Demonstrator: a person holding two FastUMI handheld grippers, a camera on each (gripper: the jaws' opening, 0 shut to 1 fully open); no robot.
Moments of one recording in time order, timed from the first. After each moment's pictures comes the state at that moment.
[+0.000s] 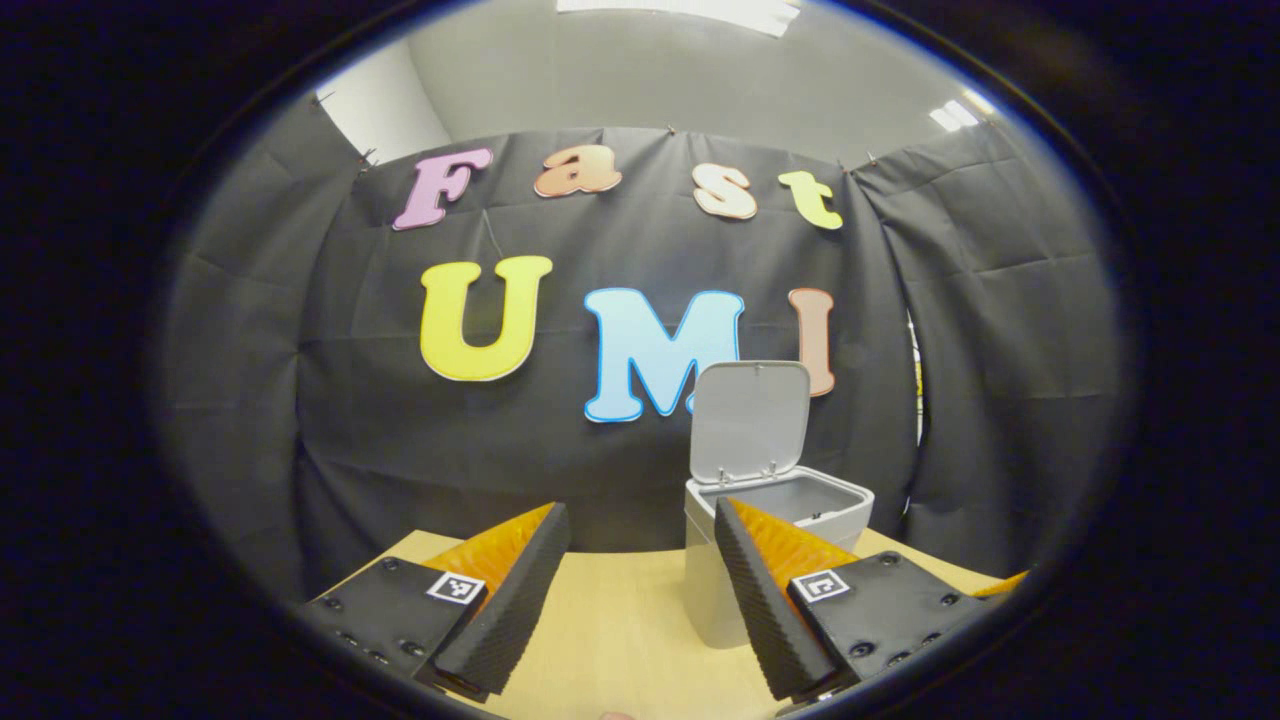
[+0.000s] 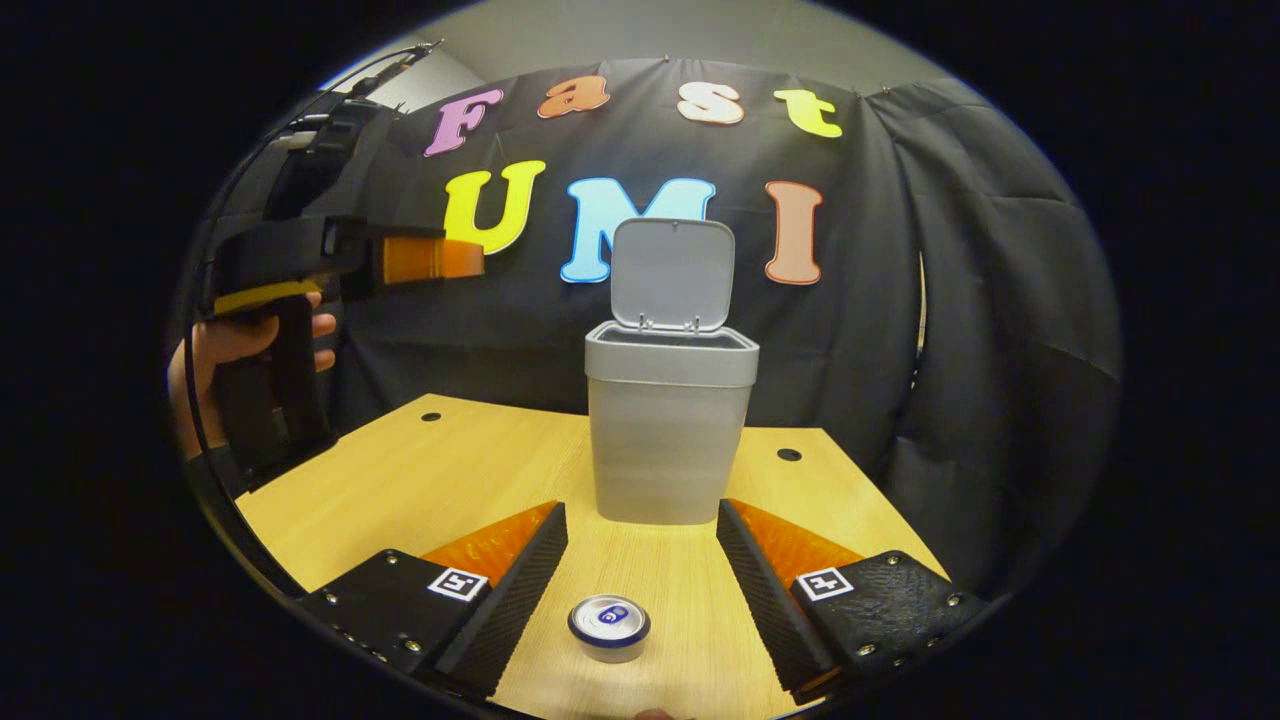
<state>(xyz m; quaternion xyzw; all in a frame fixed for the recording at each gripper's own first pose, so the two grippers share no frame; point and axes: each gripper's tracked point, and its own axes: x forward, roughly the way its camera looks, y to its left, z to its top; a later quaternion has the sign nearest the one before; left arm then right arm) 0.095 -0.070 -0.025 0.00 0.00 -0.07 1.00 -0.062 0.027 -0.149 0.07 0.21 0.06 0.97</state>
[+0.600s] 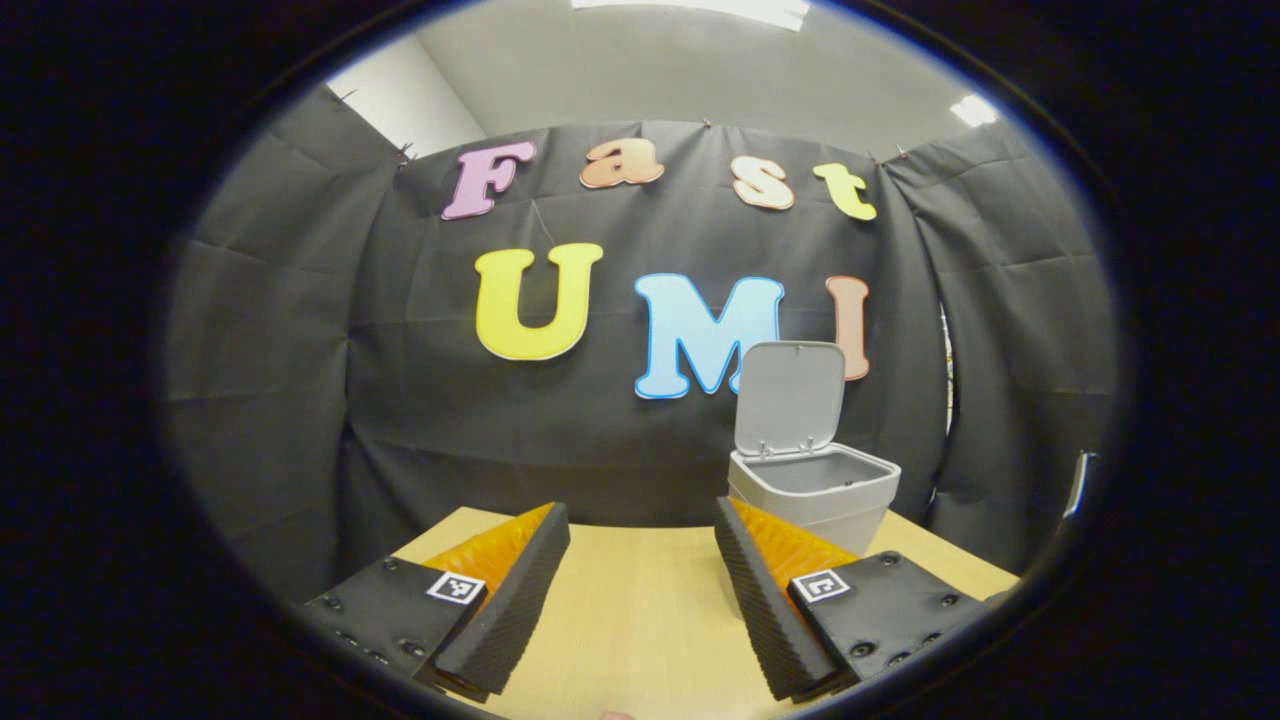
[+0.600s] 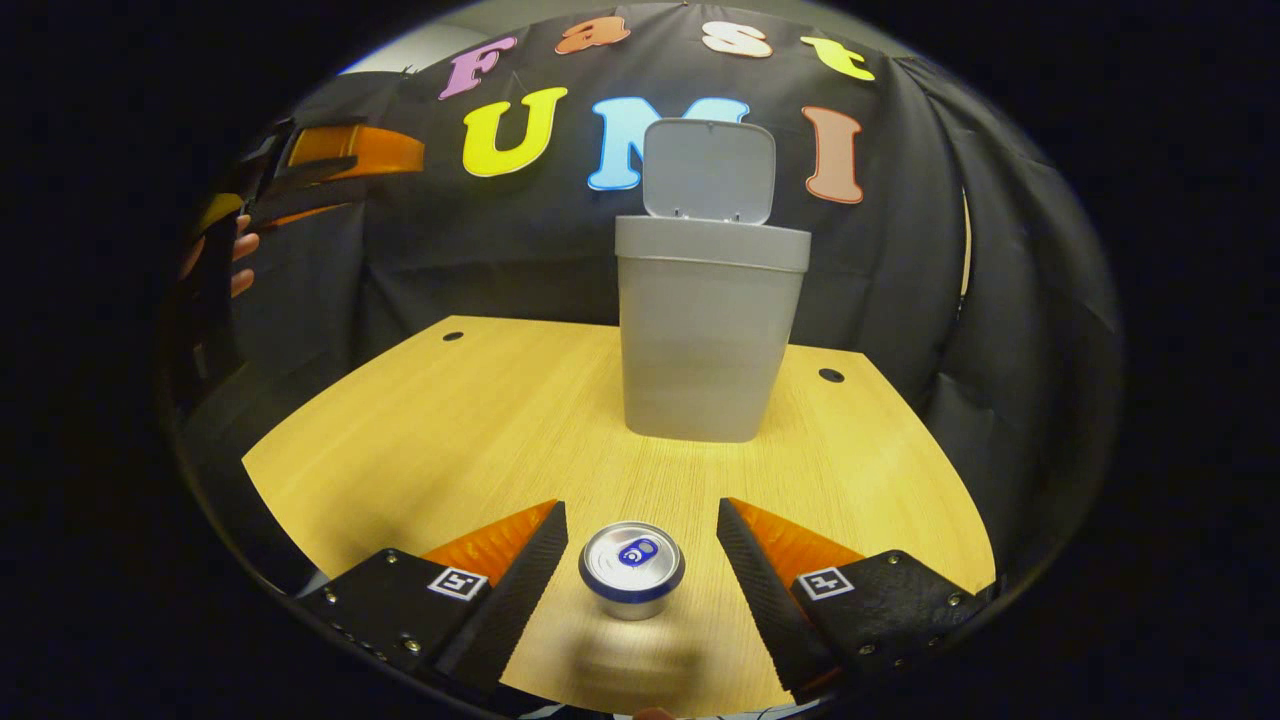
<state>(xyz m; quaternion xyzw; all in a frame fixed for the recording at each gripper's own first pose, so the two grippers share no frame) 0.055 -0.029 -0.051 -0.01 0.03 -0.01 1.00 -0.077 0.054 -0.236 0.06 0.32 0.11 0.94</state>
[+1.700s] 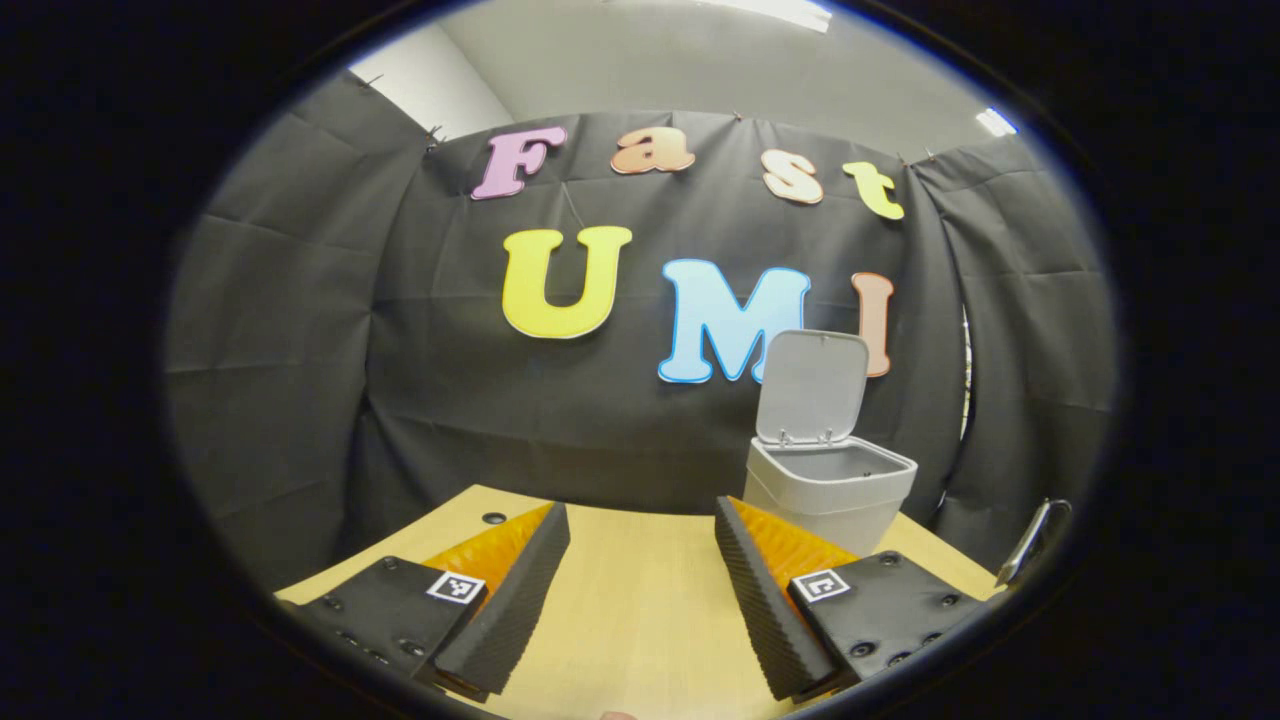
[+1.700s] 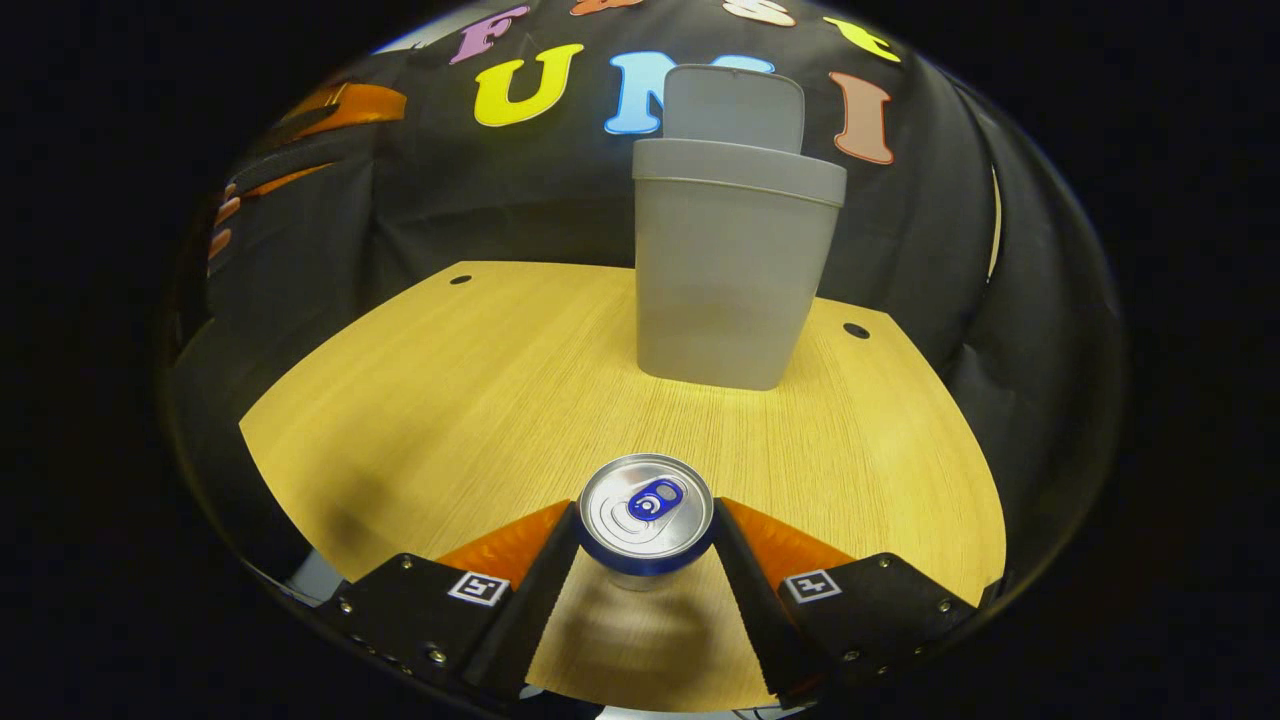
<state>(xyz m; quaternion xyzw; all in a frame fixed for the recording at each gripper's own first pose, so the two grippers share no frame) 0.053 -0.013 -0.068 -0.04 0.04 0.01 1.00 -0.080 0.062 -0.267 0.05 0.36 0.14 0.92</state>
